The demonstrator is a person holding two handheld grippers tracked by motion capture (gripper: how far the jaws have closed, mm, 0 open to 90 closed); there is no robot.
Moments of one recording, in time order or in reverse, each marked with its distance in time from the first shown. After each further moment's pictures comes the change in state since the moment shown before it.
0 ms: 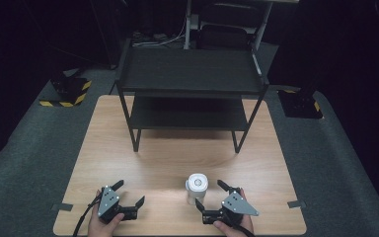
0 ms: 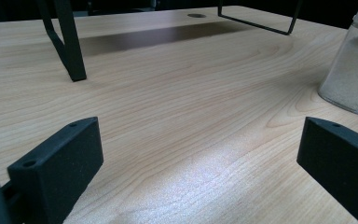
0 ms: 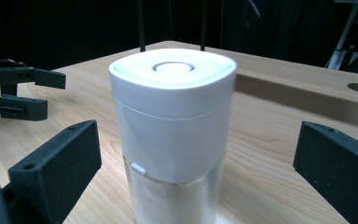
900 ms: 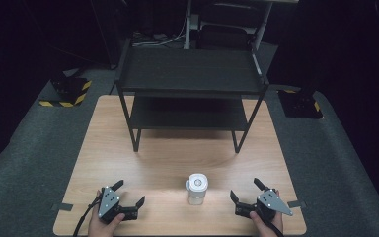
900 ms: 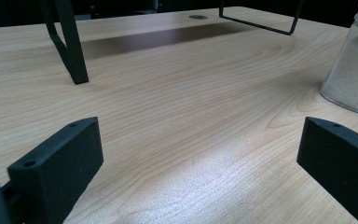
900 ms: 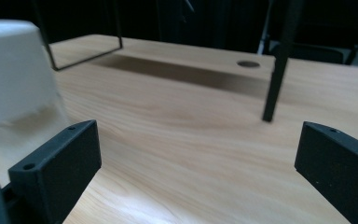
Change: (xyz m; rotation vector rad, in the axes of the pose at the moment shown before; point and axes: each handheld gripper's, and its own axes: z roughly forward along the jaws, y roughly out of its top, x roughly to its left) left arm -0.003 -0.001 0.000 -0.006 0.011 0.011; right arm -0.047 -0.016 -0.052 0.005 -0.212 0.035
